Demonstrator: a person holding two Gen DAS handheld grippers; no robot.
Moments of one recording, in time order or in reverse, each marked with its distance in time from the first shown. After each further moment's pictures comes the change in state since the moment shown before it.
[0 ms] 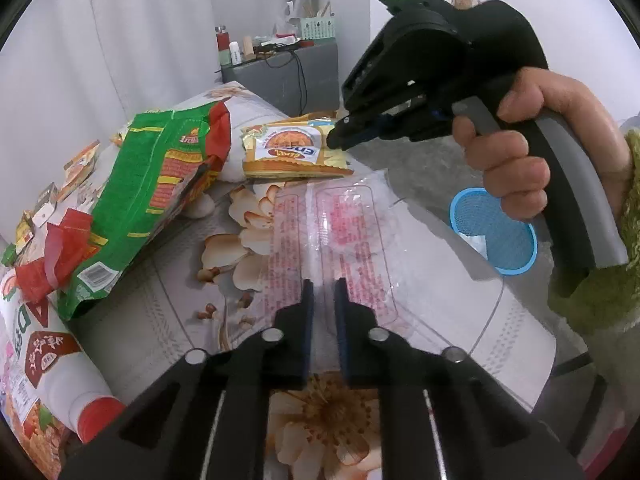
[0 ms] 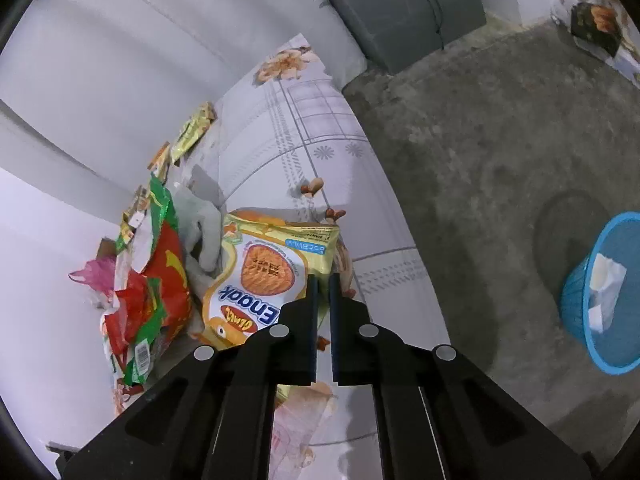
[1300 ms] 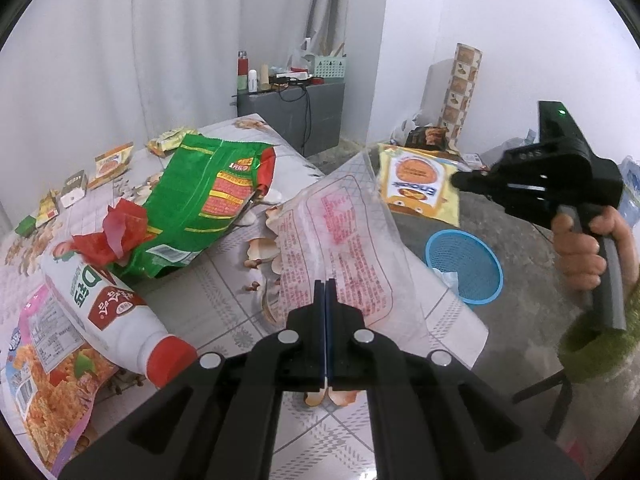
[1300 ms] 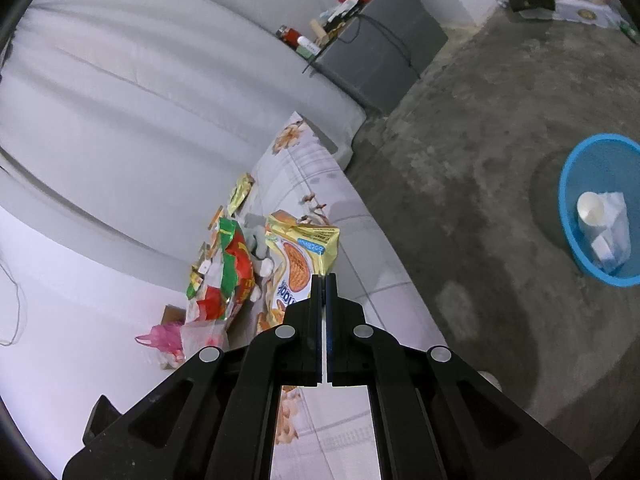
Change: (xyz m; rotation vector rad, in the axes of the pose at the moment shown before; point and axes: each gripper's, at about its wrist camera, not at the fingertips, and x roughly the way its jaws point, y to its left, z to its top) left arm -0.083 0.026 -0.015 -0.104 -0.126 -0.060; right arm -0.118 -0.059 -0.081 0.218 -0.229 0.200
